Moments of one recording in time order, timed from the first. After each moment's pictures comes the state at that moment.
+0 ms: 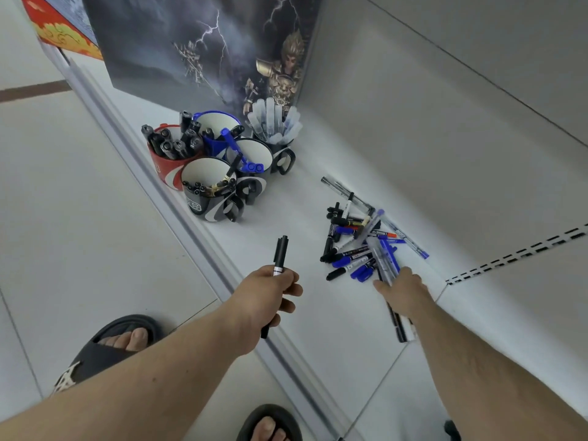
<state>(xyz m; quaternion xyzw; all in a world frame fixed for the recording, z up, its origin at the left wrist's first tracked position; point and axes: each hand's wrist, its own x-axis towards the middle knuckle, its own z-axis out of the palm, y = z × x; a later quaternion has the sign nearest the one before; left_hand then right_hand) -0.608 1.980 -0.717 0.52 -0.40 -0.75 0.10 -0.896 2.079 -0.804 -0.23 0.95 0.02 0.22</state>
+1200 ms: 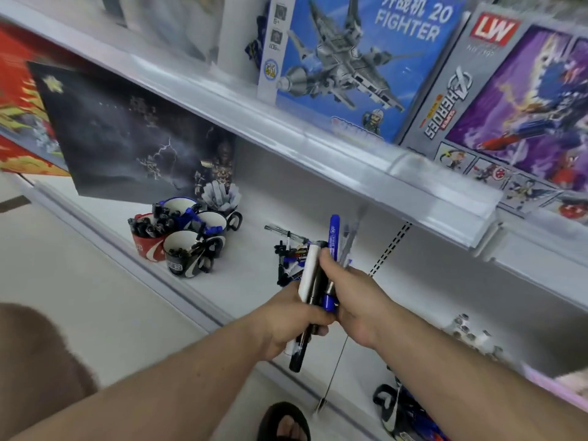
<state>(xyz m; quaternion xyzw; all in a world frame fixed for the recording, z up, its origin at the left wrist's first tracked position) -0.573 2.058 -0.574 0.20 -0.60 -0.77 0.01 -0.665 2.134 -0.538 -0.06 0.71 -0.58 0.40</state>
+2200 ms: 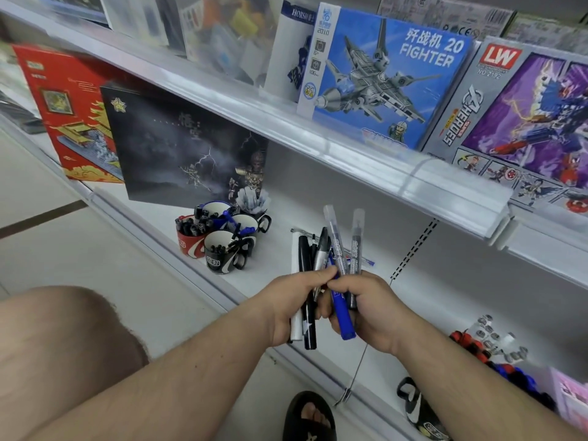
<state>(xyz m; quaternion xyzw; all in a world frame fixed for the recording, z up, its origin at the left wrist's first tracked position) -0.524 2.045 -0.551 0.30 -0.49 -0.82 0.01 -0.608 2.148 -0.517 -0.19 0.67 -0.56 0.45</state>
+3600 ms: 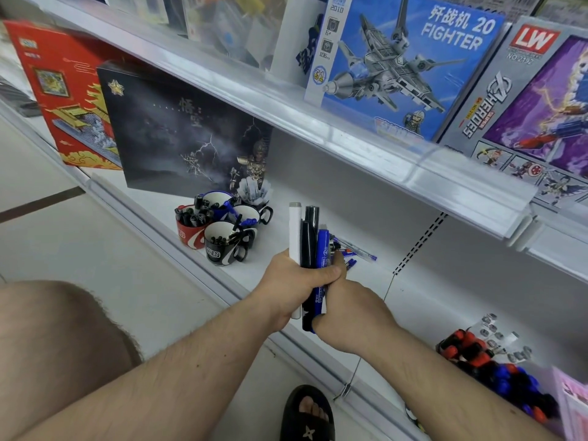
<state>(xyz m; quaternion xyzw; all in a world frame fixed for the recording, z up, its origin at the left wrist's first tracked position) -0.529 2.033 -0.555 0.28 -0.51 -0.80 0.18 -0.590 2.135 -0.529 -0.41 0.89 -0.07 0.19</state>
